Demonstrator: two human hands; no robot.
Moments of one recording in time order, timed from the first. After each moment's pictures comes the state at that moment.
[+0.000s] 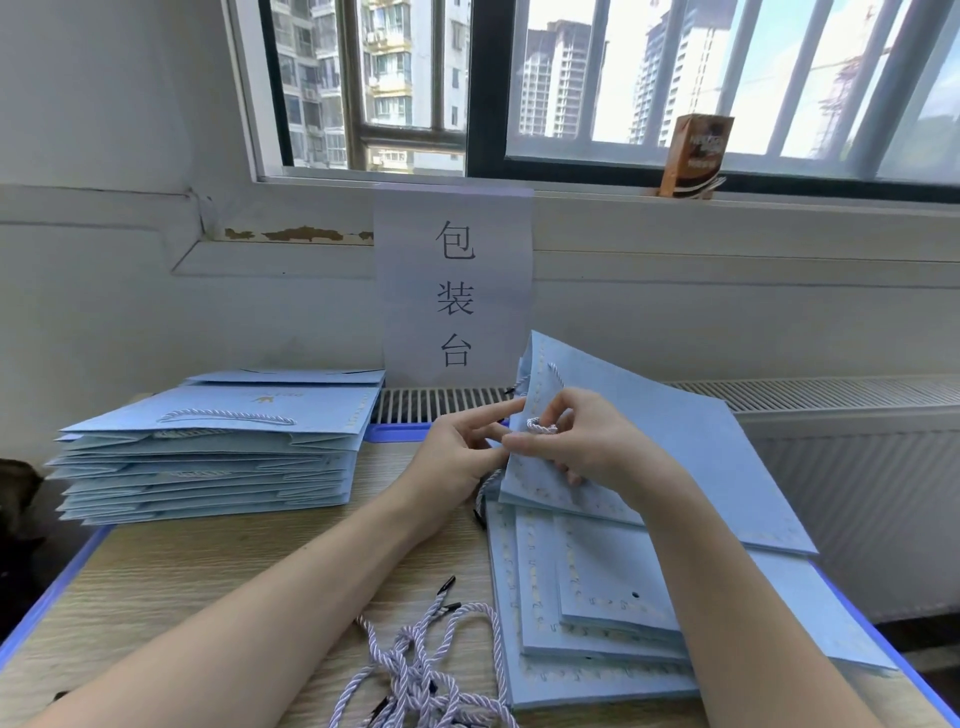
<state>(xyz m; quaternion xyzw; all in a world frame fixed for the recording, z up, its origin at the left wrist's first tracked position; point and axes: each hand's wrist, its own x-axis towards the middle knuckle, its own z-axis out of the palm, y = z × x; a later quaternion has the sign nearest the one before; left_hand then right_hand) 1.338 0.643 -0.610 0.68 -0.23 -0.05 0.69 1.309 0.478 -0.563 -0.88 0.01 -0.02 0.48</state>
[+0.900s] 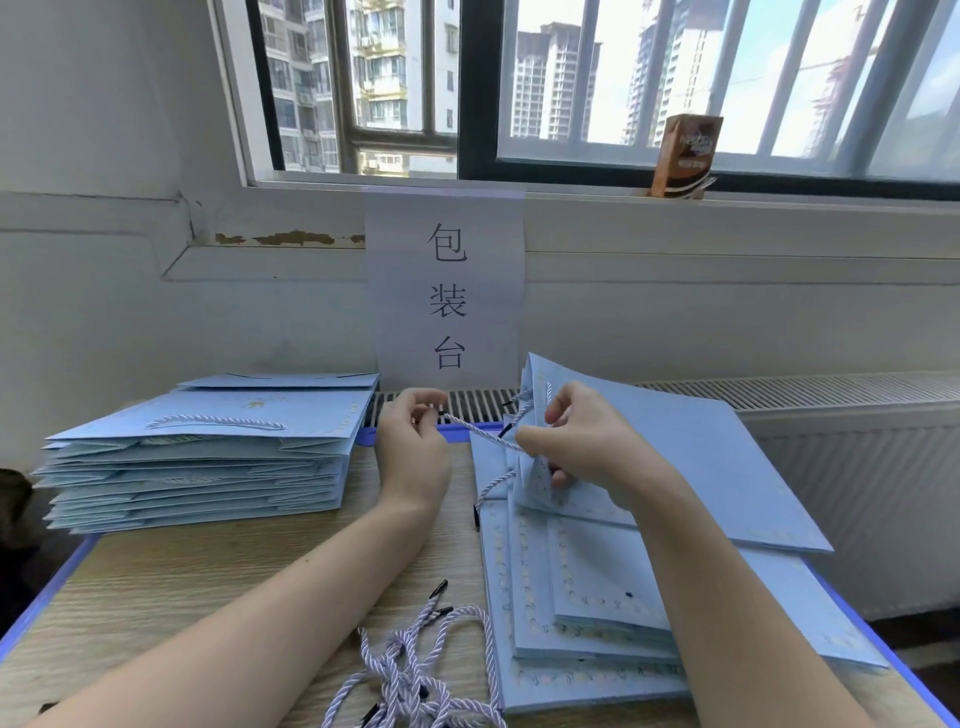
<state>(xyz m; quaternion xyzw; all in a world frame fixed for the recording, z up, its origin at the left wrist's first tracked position) 1.353 0.641 -0.619 0.72 -0.01 0.25 0.65 1.309 0.477 -0.561 -0.86 0.05 -0.03 0.50</state>
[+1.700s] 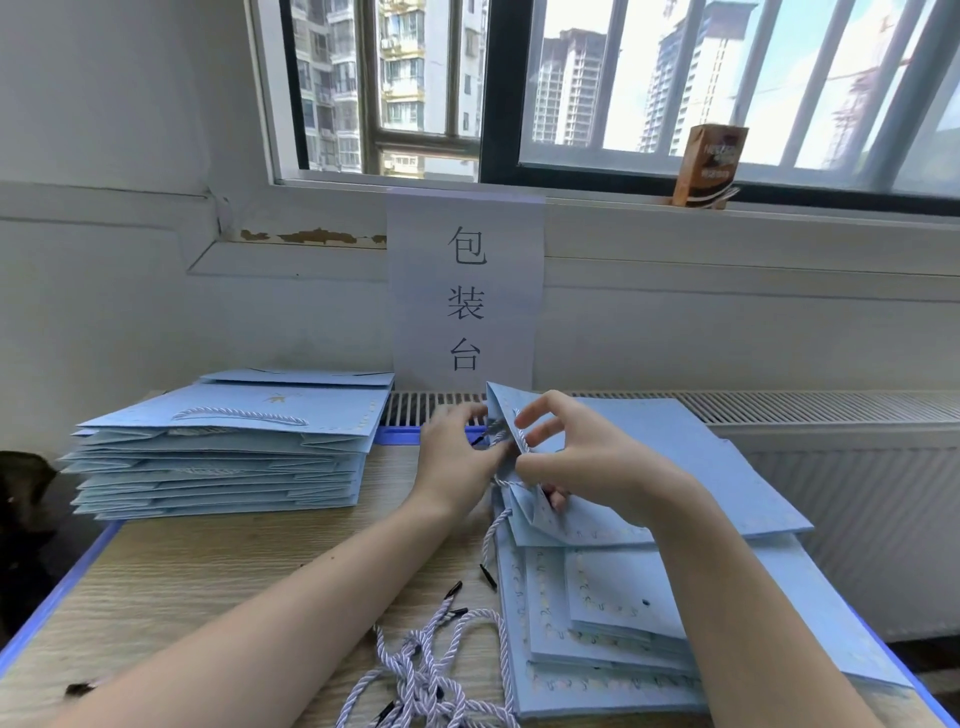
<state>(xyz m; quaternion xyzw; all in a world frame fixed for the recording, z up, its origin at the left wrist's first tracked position) 1.345 0.636 -0.614 0.82 -0.09 0.13 0.55 1.288 0.491 -0.548 -0.86 -0.06 0.04 0.50</state>
